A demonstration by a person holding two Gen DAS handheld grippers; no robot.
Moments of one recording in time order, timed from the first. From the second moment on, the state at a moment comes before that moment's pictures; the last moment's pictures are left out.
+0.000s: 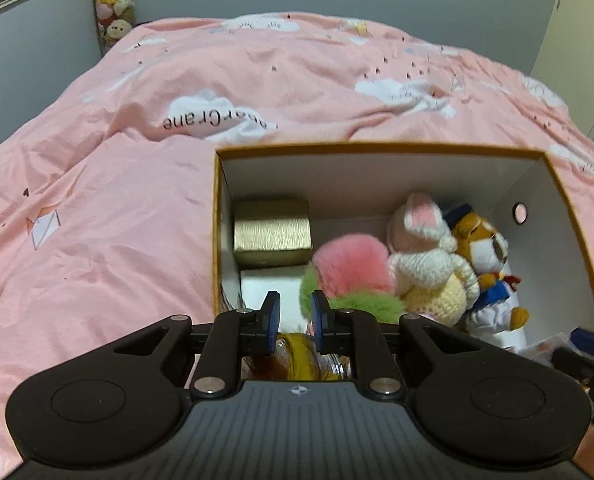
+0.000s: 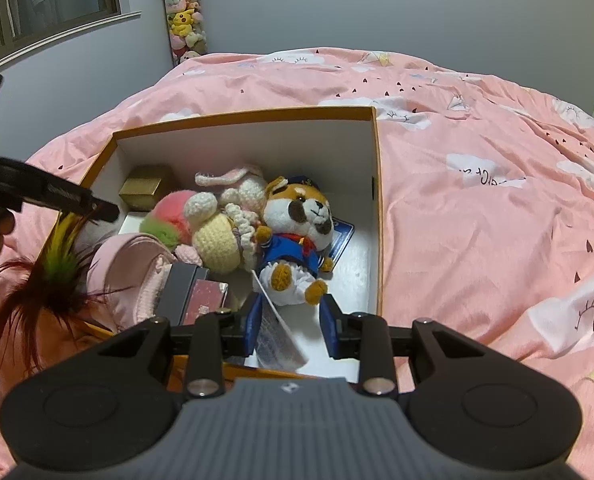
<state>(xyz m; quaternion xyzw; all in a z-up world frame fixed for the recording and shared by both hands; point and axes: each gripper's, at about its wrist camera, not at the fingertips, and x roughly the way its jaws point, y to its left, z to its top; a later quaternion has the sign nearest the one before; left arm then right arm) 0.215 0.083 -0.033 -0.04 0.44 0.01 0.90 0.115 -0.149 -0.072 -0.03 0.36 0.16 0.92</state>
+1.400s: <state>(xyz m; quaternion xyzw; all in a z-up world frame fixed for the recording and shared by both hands) 0.127 0.034 -0.033 -0.05 0.42 -0.06 0.90 0.102 -0.123 -0.069 0.04 0.40 0.15 0.90</state>
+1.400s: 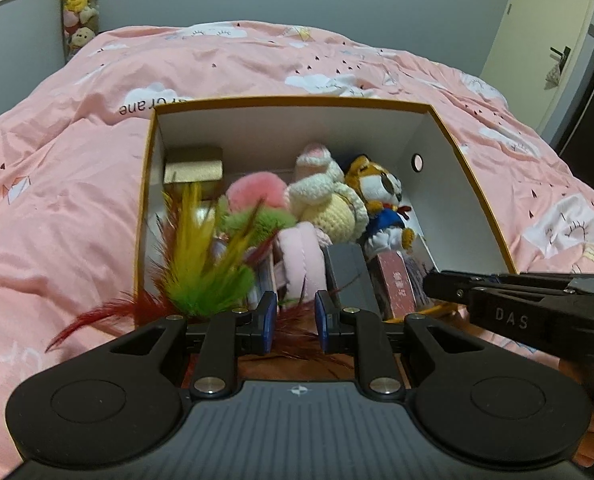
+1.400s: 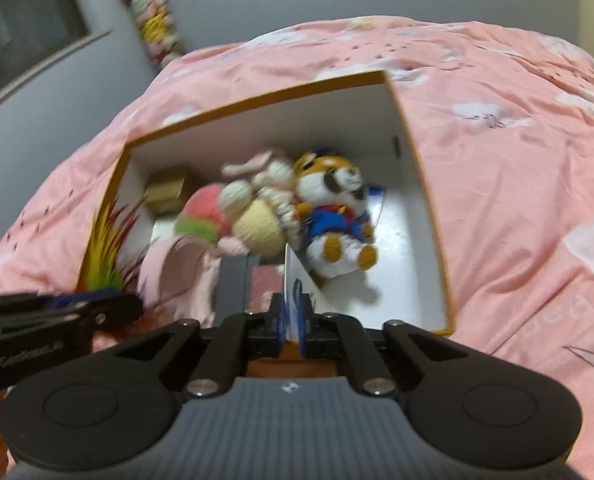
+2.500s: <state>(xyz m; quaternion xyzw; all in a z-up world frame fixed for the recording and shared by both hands) 0.102 0.015 -0.025 0.00 0.33 -0.01 0.94 0.063 -0.126 -0.058 -0.02 0.32 0.12 0.94</state>
